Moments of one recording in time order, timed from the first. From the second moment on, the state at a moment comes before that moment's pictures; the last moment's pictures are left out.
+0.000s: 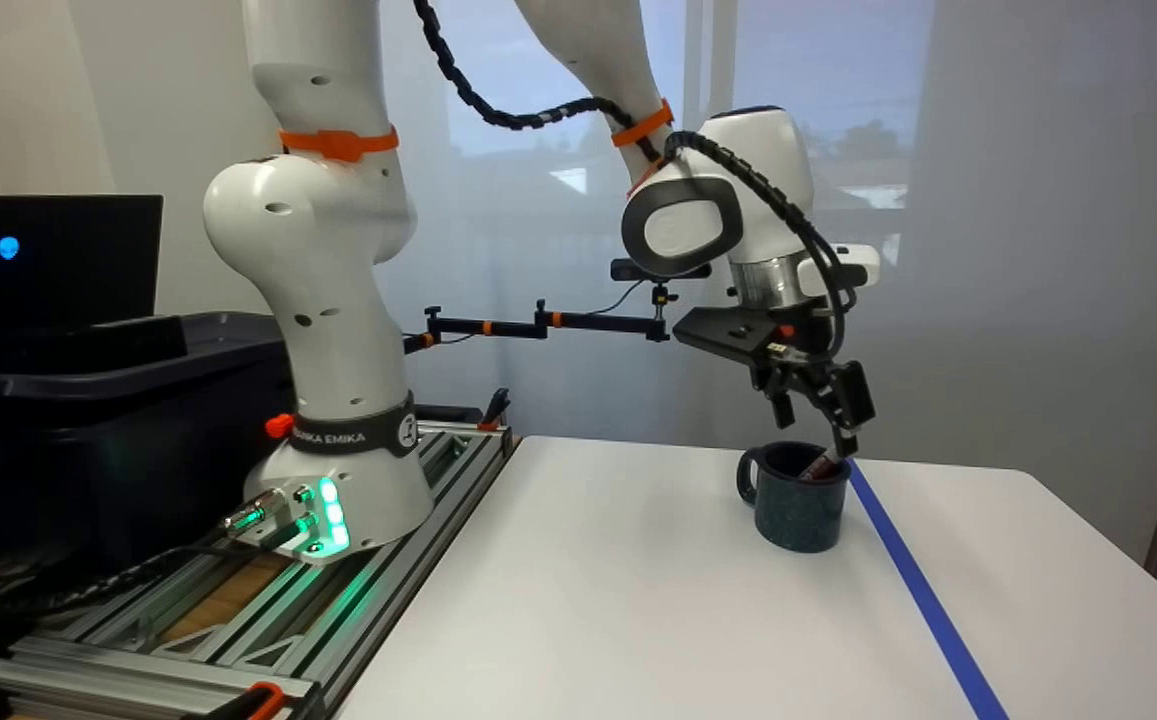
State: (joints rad) arm 0.12 0.06 0.05 -2.65 0.18 3.04 -0.56
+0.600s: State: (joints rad) arm 0.15 0.18 0.09 -2.60 0.21 3.20 -0.46
